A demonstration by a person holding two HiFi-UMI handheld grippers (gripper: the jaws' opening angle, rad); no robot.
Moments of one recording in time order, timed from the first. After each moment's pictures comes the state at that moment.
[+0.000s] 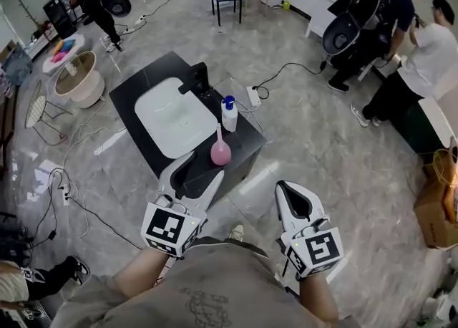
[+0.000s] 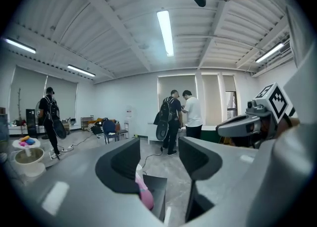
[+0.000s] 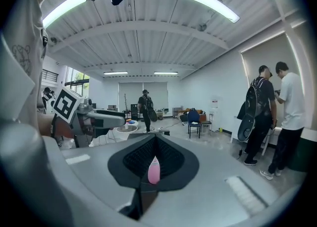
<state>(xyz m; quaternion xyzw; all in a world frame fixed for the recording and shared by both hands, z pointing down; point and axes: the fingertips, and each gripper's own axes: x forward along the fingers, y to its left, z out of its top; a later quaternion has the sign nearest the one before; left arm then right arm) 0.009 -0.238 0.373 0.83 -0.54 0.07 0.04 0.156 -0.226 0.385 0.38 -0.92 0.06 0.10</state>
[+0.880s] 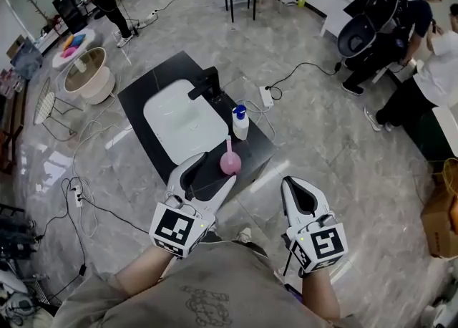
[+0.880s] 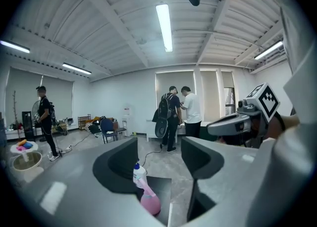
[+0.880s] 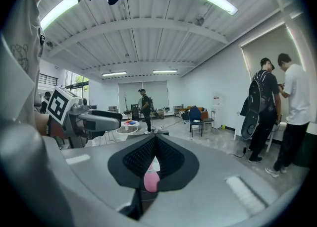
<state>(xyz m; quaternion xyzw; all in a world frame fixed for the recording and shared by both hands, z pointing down) 0.003 -0.282 0.370 0.84 -0.53 0.09 0.04 0.138 -0.287 0.388 0.38 -0.92 0.09 0.10</state>
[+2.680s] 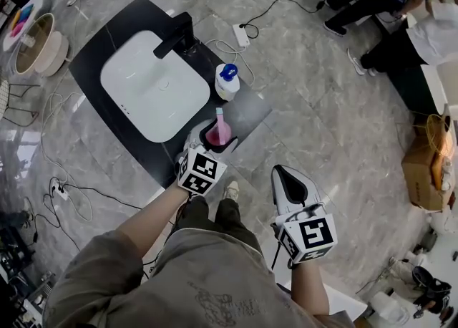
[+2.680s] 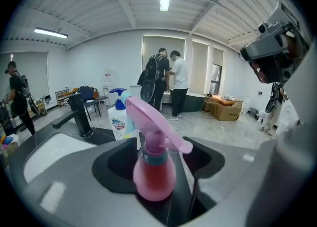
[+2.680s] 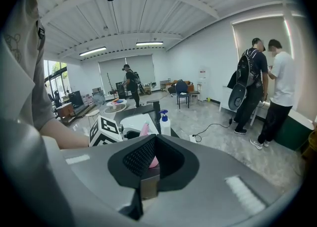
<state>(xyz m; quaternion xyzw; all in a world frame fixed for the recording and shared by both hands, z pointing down) 0.012 -0.372 0.632 0.87 -0.41 0.25 0.14 0.109 -0.297 0.488 0.44 -0.85 0.19 0.23</state>
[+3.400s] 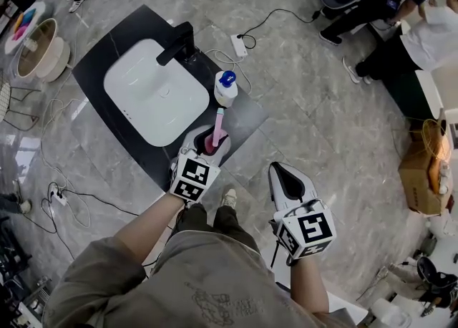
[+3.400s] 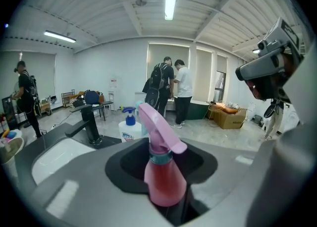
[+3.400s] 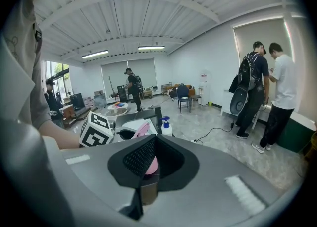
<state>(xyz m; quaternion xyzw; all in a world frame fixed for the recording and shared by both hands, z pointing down) -0.005 -0.369 0.584 0.86 -0.44 0.21 0.13 0.104 -0.302 0.472 0.43 -0.86 0.18 0.21</state>
